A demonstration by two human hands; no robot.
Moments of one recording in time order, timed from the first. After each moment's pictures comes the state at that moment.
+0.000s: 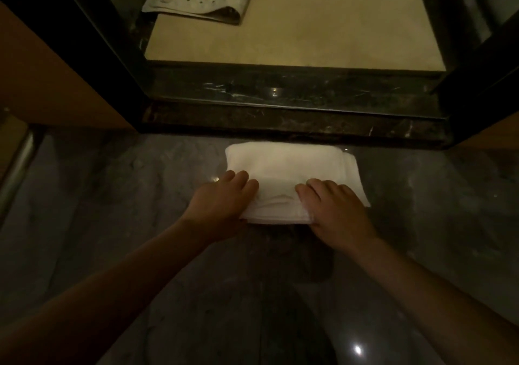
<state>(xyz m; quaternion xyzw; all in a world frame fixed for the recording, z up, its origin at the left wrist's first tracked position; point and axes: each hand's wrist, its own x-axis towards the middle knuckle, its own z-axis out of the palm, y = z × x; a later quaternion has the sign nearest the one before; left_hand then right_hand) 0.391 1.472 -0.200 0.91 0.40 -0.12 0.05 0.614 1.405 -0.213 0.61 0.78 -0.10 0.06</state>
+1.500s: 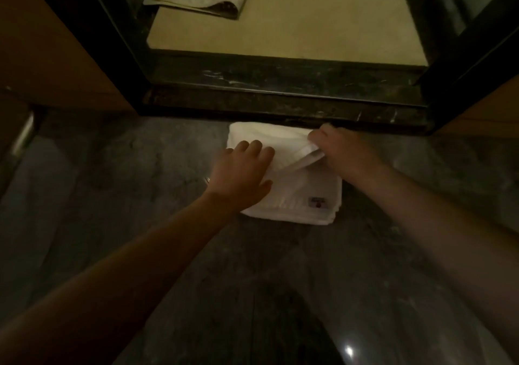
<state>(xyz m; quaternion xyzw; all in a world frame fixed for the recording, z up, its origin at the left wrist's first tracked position) 0.428 1.451 -0.202 0.89 0.46 0.01 0.03 0.650 1.447 -0.191 0.62 0.78 -0.02 0.05</state>
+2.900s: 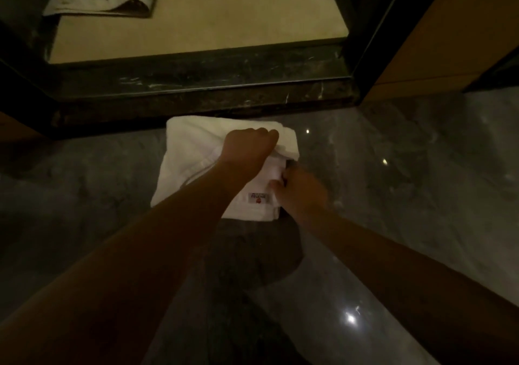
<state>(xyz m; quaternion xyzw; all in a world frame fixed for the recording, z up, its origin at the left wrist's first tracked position) 0.580 1.465 -0.221 0.93 0.36 -0.03 -0.03 0.661 1.355 -0.237 0.84 0.46 -0.26 -0.14</state>
